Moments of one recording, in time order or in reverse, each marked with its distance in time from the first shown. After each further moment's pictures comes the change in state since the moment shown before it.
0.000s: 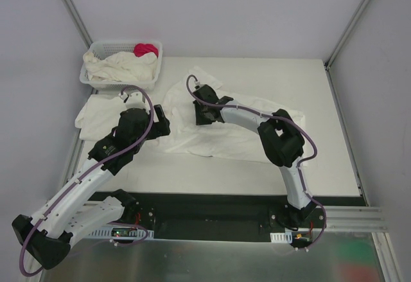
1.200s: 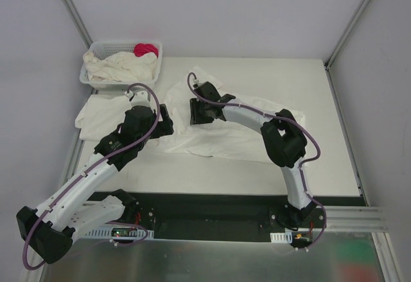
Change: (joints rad) left arm 0.000 0.064 0.000 0.027 0.019 -0.001; right arm -0.019 -0.006 0.015 -0.001 -0.123 -0.016
